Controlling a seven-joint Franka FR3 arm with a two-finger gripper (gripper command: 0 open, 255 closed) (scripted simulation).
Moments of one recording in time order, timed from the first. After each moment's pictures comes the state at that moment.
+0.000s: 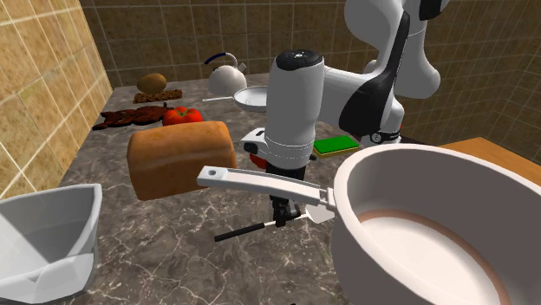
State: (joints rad) arm 0.01 0.43 0.07 -1.73 -0.08 2.22 0.61
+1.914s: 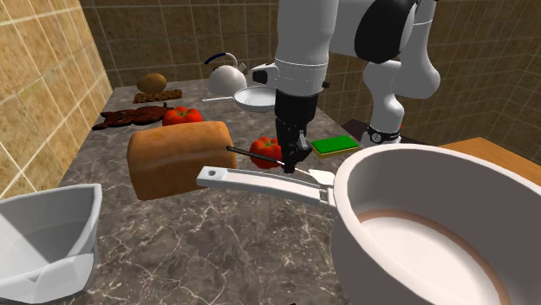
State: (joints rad) arm -0.02 0.18 0.07 -1.80 -0.05 2.03 0.56
